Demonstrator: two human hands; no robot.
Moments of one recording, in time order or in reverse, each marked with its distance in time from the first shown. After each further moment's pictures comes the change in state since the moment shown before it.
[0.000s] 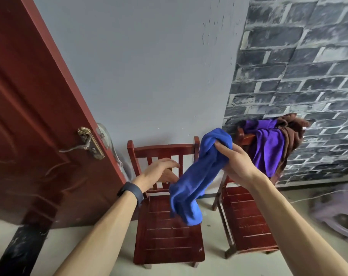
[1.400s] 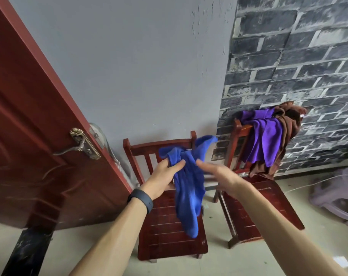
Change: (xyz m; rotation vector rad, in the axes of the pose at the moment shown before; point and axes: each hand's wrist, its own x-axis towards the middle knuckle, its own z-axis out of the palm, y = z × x) left_hand 0.009 -0.013 0.034 -0.310 0.023 0.043; right_hand -0.005 0.055 -0.002 -0.338 -0.040 0.426
